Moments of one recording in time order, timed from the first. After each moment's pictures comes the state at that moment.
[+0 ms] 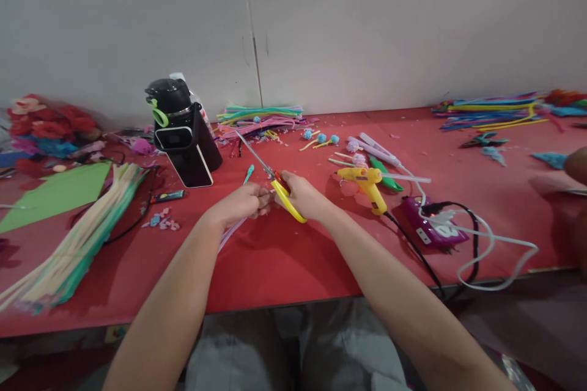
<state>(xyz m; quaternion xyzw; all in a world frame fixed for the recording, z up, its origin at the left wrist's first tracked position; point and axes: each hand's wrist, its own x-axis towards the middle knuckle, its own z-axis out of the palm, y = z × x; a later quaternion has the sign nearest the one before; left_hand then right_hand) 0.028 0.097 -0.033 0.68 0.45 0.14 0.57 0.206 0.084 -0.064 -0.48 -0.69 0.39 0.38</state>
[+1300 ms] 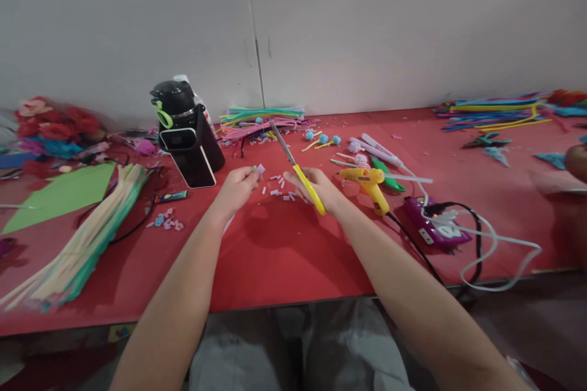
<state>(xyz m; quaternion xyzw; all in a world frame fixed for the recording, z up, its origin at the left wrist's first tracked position) 0.026 0.111 -0.028 0.62 0.50 0.38 0.47 0.228 0.081 -0.052 -0.51 -0.59 0.46 0.42</state>
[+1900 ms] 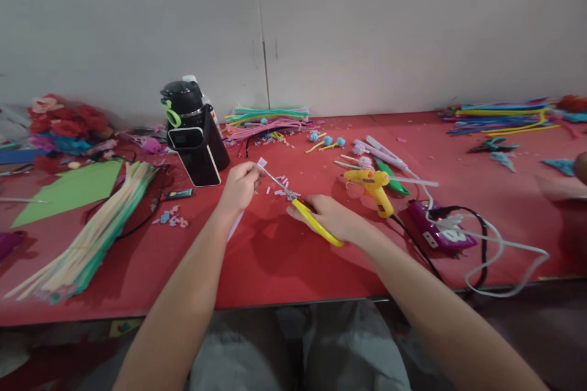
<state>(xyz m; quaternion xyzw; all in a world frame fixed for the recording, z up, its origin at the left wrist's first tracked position) 0.030 0.107 -0.024 0.58 0.48 0.44 0.48 0.234 0.030 -0.036 -0.57 -0.72 0.35 0.19</state>
